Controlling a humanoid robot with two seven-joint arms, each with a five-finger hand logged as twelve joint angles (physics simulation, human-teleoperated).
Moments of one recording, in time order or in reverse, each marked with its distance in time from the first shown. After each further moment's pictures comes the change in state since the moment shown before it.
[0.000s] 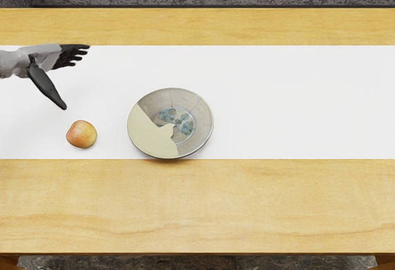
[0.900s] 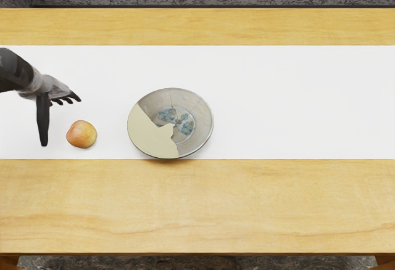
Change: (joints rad) left arm -0.200 0.047 -0.017 -0.560 0.126 0.039 1.010; right arm 0.001 0.000 0.002 0.000 0.000 0.000 0.000
